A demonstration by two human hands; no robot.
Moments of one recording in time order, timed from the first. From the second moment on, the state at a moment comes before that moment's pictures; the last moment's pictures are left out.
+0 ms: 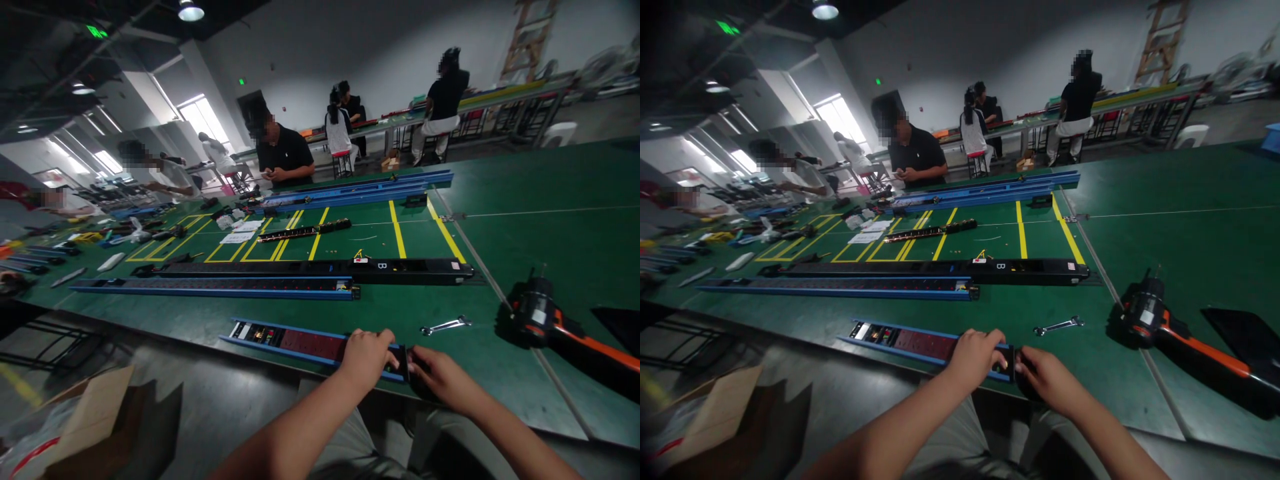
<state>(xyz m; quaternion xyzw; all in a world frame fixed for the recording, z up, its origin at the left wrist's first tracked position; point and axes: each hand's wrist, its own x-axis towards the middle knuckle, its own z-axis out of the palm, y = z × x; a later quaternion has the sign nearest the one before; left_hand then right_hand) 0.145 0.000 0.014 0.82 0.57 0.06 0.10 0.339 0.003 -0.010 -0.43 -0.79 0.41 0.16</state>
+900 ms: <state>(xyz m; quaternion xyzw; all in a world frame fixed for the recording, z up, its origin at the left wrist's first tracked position) 0.142 0.010 0.018 0.91 0.42 0.04 0.07 0.340 0.019 -0.005 -0.37 -0.78 0.50 0.12</state>
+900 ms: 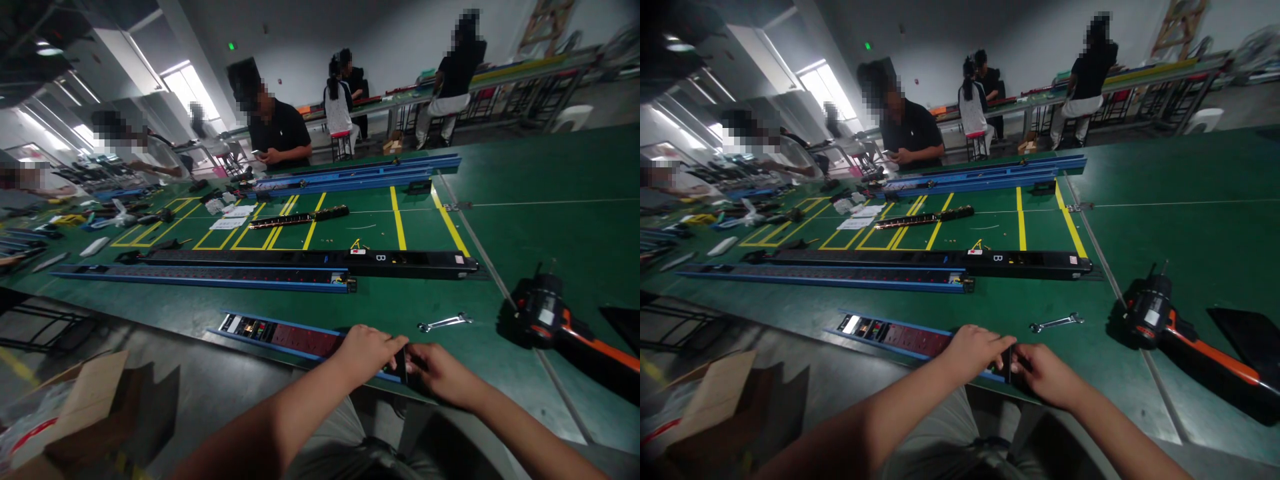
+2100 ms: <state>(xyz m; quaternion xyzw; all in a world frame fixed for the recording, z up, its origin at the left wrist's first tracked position) 0.166 0.017 0.017 0.92 0.38 -0.01 0.06 0.355 0.033 -0.003 -0.31 -0.72 0.62 0.04</state>
